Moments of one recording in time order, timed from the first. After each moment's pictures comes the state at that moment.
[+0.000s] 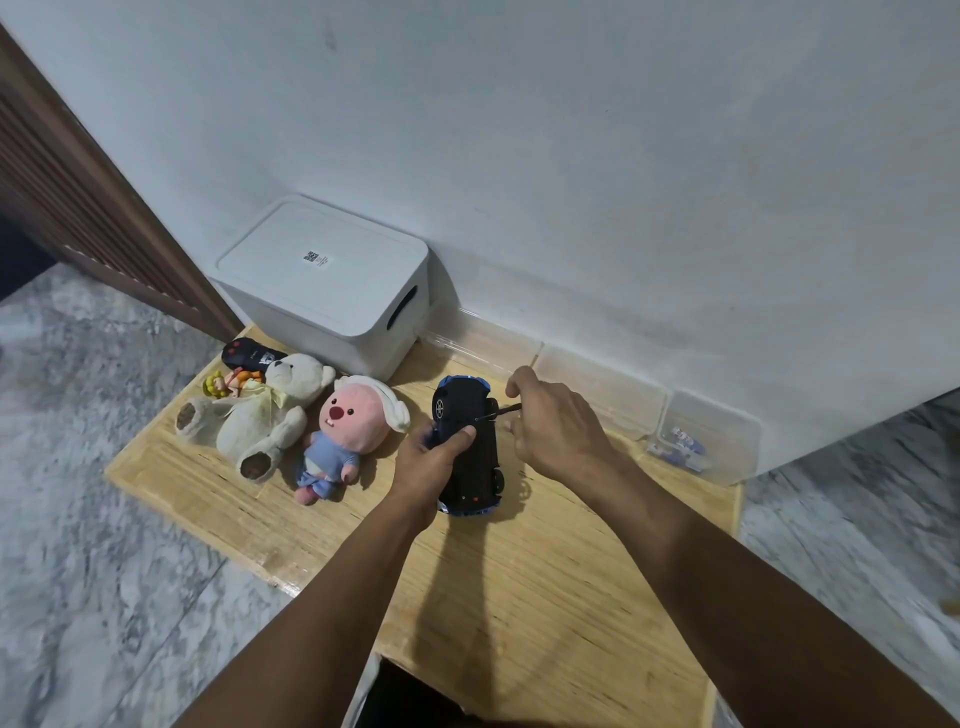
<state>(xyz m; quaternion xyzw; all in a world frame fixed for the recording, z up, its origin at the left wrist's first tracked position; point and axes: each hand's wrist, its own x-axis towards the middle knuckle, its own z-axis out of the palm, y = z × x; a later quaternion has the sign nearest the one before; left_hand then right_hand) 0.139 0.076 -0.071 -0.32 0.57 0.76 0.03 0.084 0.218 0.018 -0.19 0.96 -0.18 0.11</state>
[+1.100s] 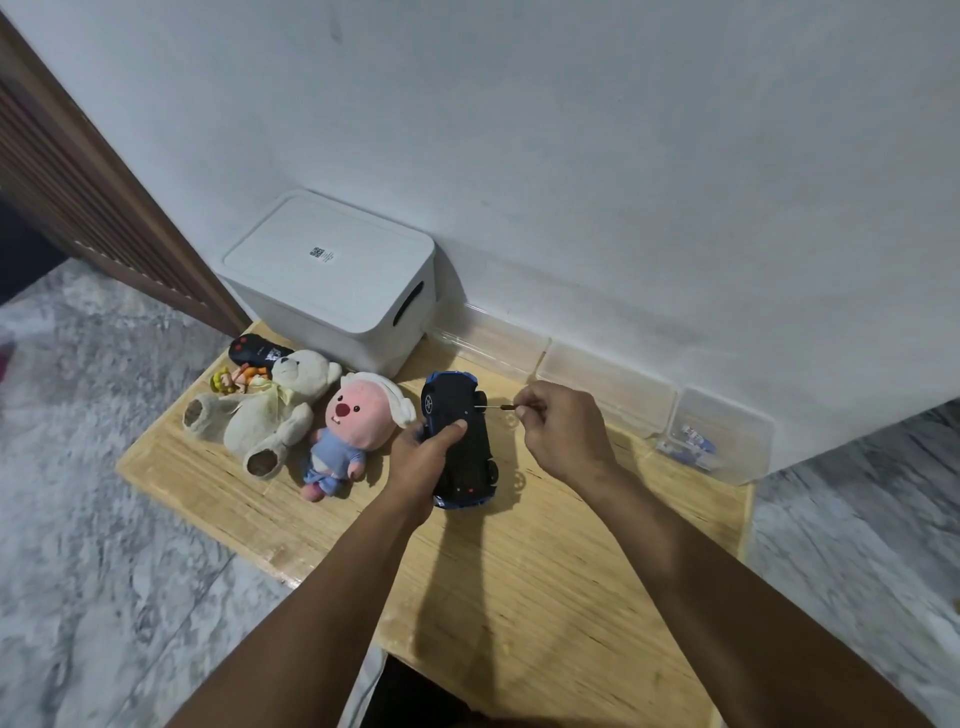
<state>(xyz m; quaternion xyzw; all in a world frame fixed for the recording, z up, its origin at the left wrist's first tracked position) 0.139 0.064 -0.066 -0.34 0.56 0.75 0.04 0.081 0.221 -0.015 -0.08 0.93 -0.36 0.08</state>
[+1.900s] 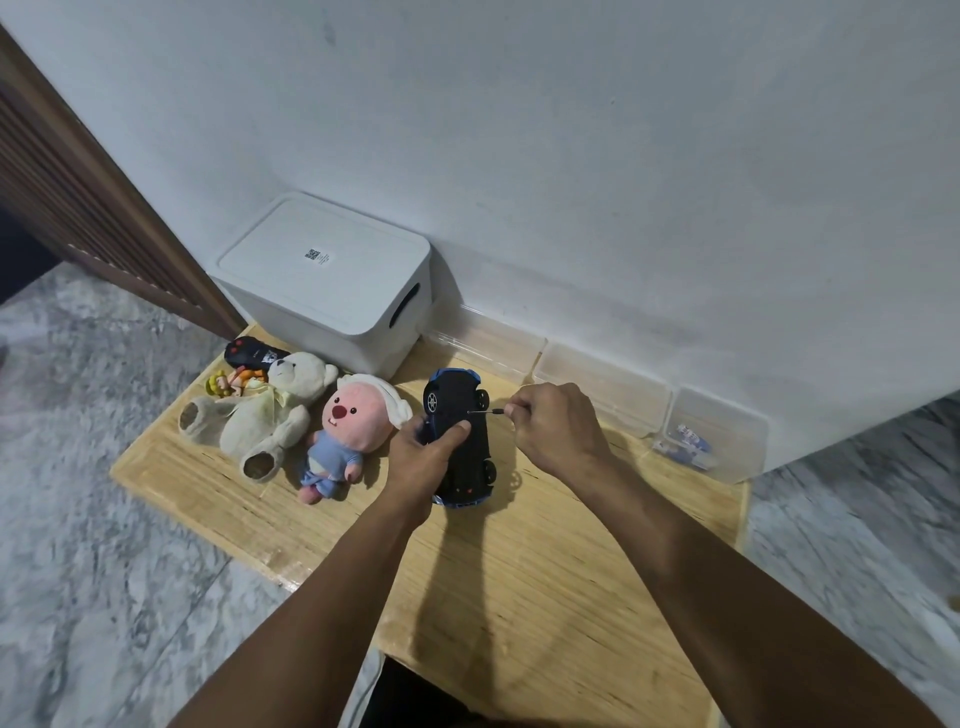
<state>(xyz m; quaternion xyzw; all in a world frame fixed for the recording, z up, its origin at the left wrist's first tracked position) 0.139 0.066 -0.068 -0.30 0.60 0.74 0.01 0.077 0.216 -0.008 -0.13 0.95 -0.27 0.09</state>
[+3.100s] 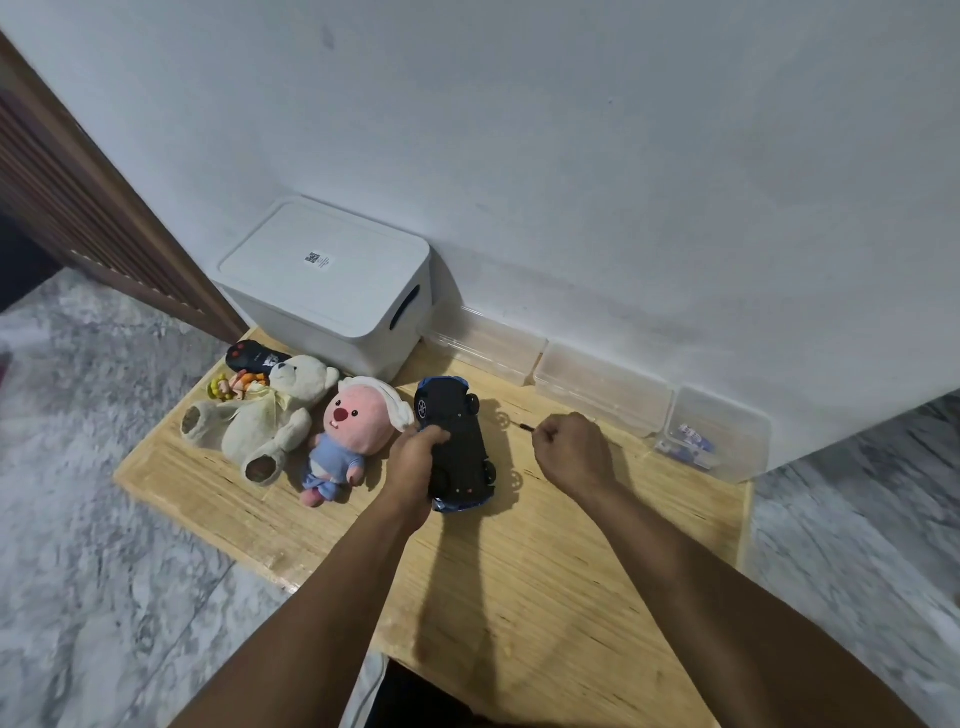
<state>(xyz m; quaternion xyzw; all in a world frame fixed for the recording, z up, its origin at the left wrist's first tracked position) 0.138 0.060 -0.069 -0.36 0.52 0.77 0.04 0.080 0.236 -0.064 0.00 0.95 -0.28 0.14</state>
